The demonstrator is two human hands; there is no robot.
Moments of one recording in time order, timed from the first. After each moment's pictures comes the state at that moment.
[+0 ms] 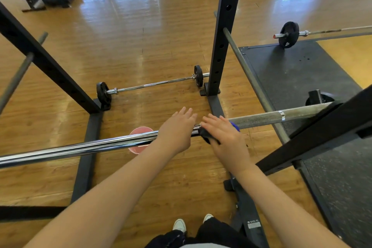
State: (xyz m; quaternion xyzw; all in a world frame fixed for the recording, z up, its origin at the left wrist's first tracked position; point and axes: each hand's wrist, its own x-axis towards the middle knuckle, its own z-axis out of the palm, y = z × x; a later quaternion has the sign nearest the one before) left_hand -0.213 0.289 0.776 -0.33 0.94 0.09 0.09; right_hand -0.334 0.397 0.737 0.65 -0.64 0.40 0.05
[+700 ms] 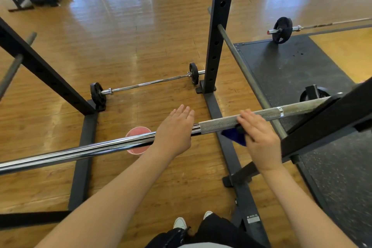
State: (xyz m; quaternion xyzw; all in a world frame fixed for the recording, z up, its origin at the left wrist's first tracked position) left_hand -0.208 0.293 0.773 -0.32 0.95 0.06 0.05; right_hand -0.387 0.433 0.722 0.59 -0.71 0.36 0.13
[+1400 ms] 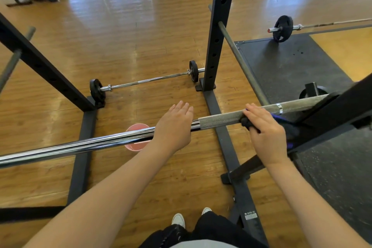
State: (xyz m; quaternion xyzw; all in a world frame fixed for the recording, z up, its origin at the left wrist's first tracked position) left_hand -0.206 0.297 0.774 -0.32 0.95 0.05 0.03; right_hand -0.394 0.434 0.737 0.55 -0.75 0.36 0.10
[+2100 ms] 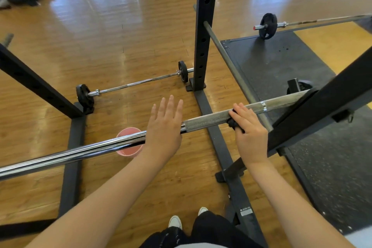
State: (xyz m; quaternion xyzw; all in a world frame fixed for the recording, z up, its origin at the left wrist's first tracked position) left_hand -0.217 0.314 0.776 -0.38 0.93 -0.01 0.02; right_hand -0.389 0.432 0.717 0.50 -0.75 0.41 0.10
